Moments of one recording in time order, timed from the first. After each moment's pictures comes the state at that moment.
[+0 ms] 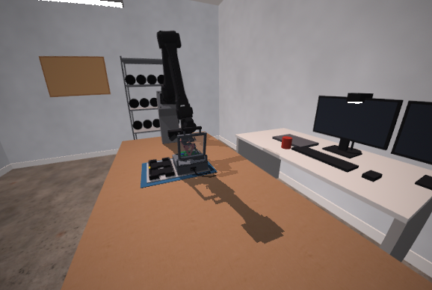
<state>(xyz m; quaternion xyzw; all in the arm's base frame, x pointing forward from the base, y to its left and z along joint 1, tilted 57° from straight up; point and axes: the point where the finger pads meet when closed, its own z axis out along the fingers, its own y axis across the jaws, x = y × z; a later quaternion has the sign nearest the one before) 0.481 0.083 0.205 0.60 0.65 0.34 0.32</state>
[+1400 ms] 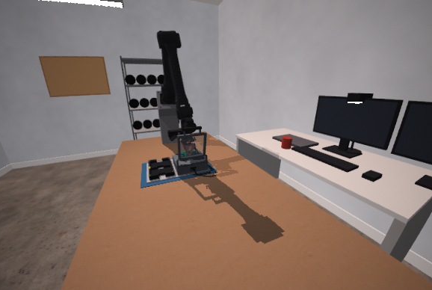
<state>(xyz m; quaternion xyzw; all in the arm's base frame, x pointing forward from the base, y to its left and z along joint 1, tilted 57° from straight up) 0.482 0.083 0.205 0.60 0.65 0.34 0.32</state>
